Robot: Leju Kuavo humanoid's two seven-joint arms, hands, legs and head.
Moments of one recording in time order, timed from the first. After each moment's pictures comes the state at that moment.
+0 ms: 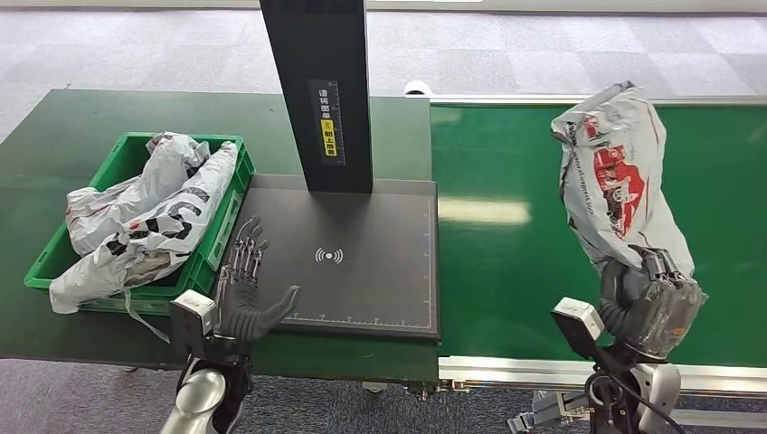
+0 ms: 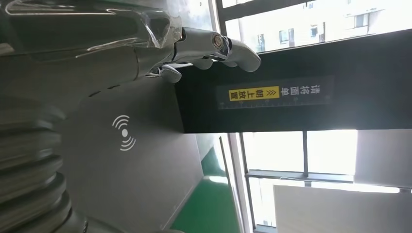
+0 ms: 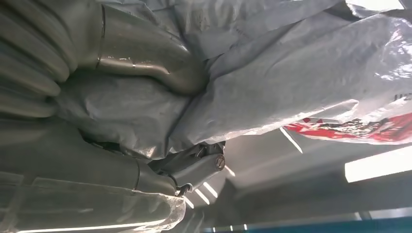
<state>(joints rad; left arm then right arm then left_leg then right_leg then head) -0.12 -0.10 -0.20 -1.34 -0.01 0.04 -0.56 -0.13 0.04 -0.15 -1.35 0.78 -0.64 -0.62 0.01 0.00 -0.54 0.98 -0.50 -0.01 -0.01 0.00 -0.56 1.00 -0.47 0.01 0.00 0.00</state>
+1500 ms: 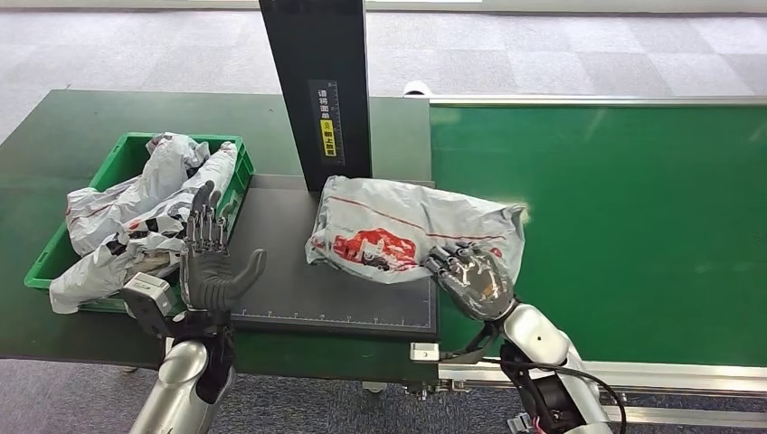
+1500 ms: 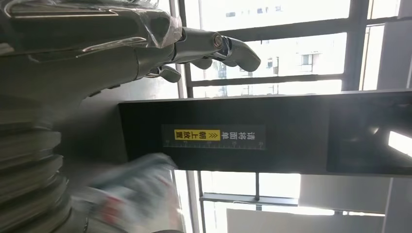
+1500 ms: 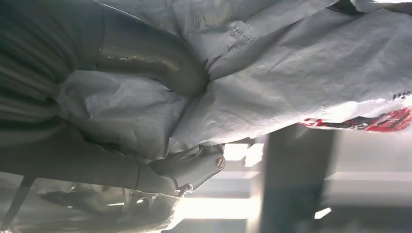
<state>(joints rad) -0.22 -0.06 -0.18 -1.35 0.12 0.10 -0.66 -0.39 -0.06 0.48 -0.94 1.36 -0.64 -0.58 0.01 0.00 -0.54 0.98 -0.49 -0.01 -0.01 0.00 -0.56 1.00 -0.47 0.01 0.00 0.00</state>
